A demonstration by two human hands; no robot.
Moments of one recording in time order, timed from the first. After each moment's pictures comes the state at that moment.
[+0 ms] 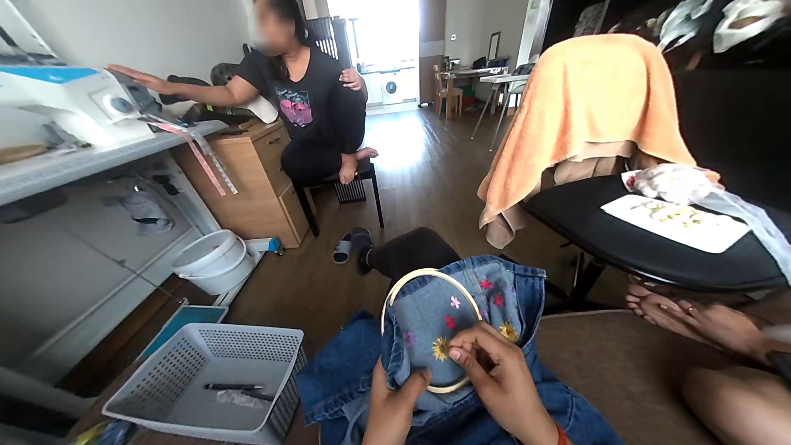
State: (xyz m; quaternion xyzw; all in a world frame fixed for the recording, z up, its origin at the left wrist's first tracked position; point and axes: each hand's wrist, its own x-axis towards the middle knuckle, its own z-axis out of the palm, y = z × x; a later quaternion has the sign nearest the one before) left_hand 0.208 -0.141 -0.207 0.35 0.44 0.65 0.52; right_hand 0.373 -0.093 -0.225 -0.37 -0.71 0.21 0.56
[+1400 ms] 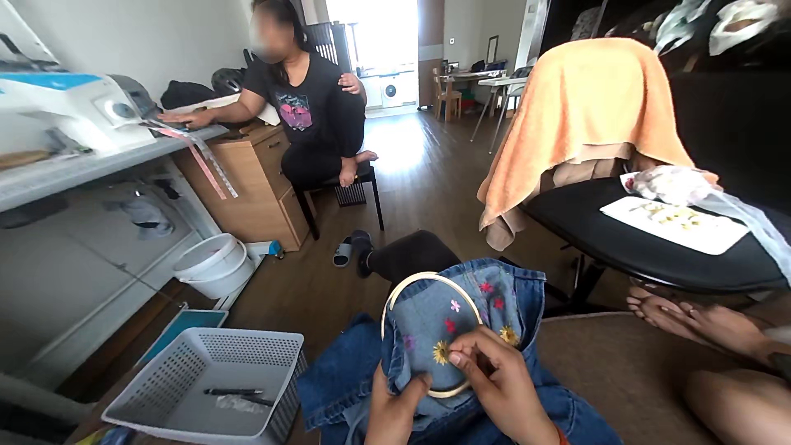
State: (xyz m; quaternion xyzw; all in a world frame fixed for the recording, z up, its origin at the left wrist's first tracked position) left_hand 0.209 -0.142 -0.209 0.35 0.44 0.65 0.51; right_hand 0.374 -0.092 -0.226 -0.37 -0.71 0.20 0.56
